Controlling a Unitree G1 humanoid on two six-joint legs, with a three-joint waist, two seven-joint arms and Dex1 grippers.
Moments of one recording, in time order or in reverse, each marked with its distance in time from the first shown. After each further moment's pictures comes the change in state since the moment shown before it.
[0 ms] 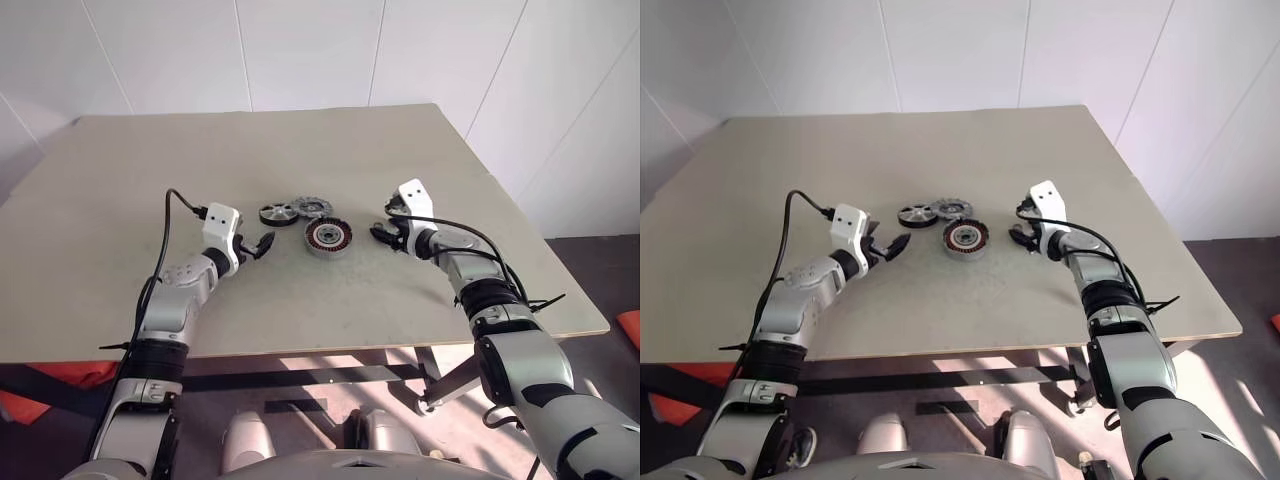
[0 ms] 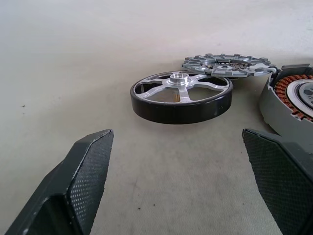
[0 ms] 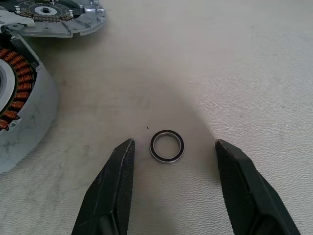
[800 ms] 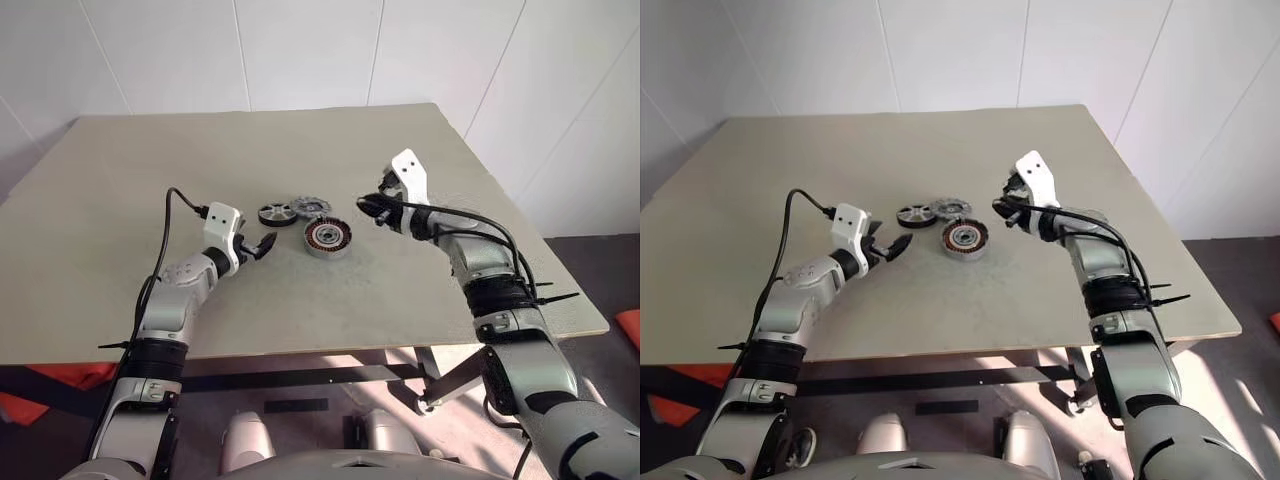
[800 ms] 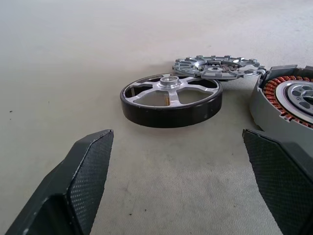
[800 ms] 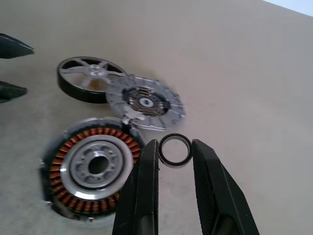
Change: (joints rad) left arm -0.001 0.001 -0.001 0.000 -0.005 -0.001 -0.033; right arm 0.084 0.021 0.054 -0.534 0.059 0.234 0.161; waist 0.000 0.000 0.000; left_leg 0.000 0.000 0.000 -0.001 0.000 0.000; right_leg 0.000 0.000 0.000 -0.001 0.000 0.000
